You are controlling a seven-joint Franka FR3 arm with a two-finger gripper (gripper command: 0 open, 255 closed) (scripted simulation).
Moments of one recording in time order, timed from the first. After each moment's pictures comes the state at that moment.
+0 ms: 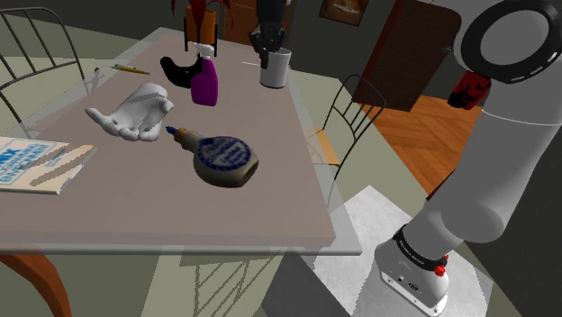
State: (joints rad) arm 0.12 0.28 0.21 -1.32 -0.12 1.53 0.16
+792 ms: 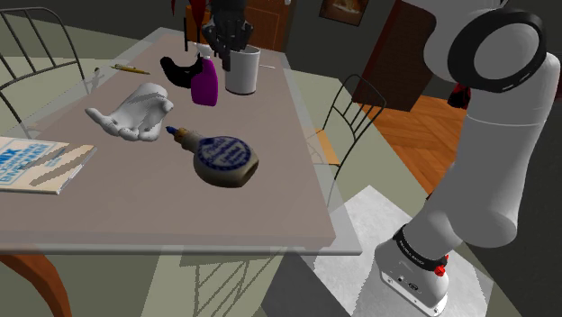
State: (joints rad) arm 0.33 0.40 0.29 -1.10 -0.16 1.41 0.42
